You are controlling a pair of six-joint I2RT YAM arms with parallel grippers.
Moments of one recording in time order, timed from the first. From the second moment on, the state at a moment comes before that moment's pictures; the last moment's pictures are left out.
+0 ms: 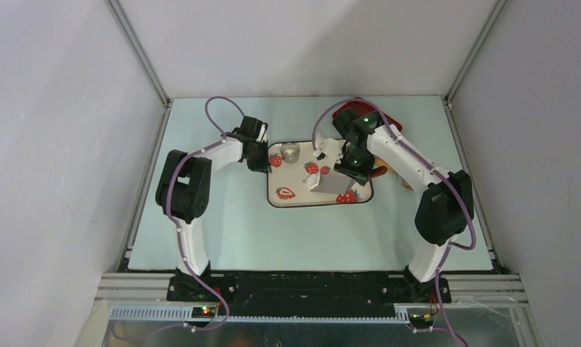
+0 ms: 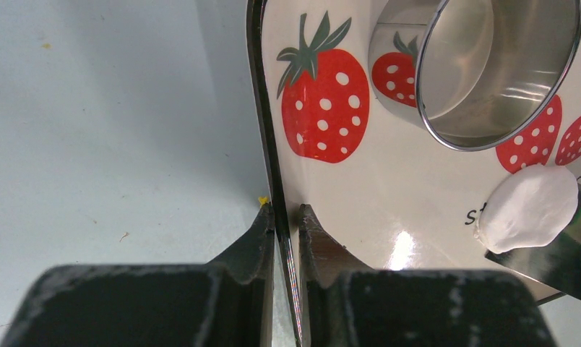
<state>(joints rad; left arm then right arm) -0.33 1.98 1.33 -0.43 0.14 -0.38 0.54 1.78 1.64 -1.30 0.02 -0.70</state>
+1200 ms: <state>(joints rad) -0.34 1.98 1.33 -0.43 0.13 -0.38 0.55 1.67 1.57 -1.18 -0.02 -0.69</state>
